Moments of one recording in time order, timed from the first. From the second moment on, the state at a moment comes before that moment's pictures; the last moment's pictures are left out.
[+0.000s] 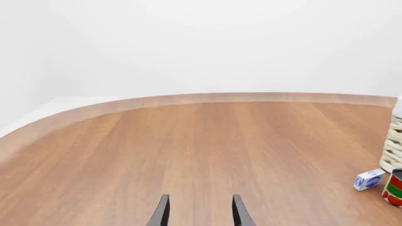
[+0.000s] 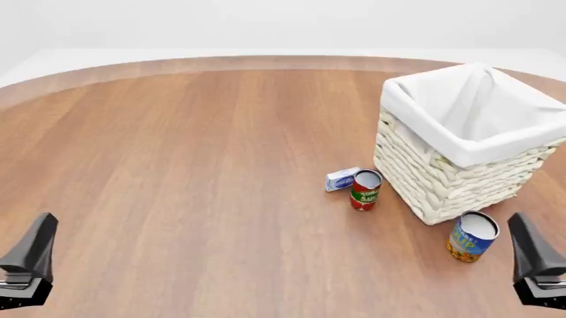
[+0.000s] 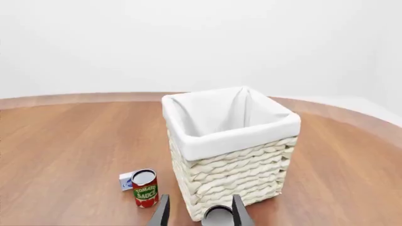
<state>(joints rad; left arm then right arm) 0.00 0.00 0.00 0.00 0.00 0.00 0.00 0.00 0.00 0.00</state>
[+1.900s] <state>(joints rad) 0.00 0.00 0.00 0.00 0.00 0.29 0.67 -0.61 0.25 -0.22</state>
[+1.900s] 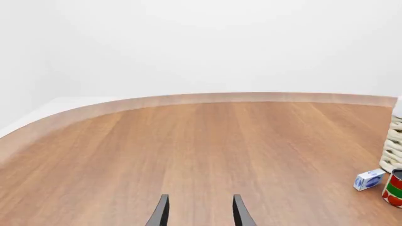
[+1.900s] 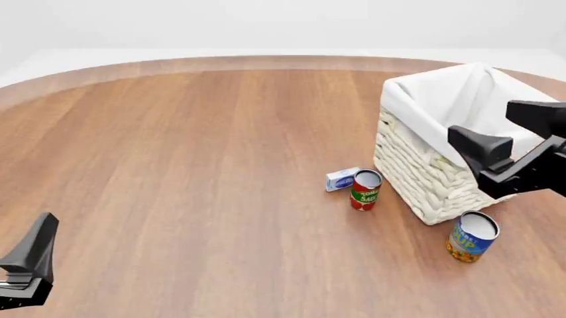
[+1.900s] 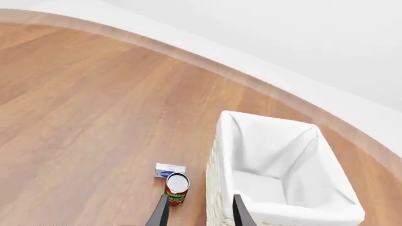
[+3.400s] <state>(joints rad) 0.00 0.00 0.00 0.00 0.00 0.51 1.03 -0.92 0.40 -0.61</state>
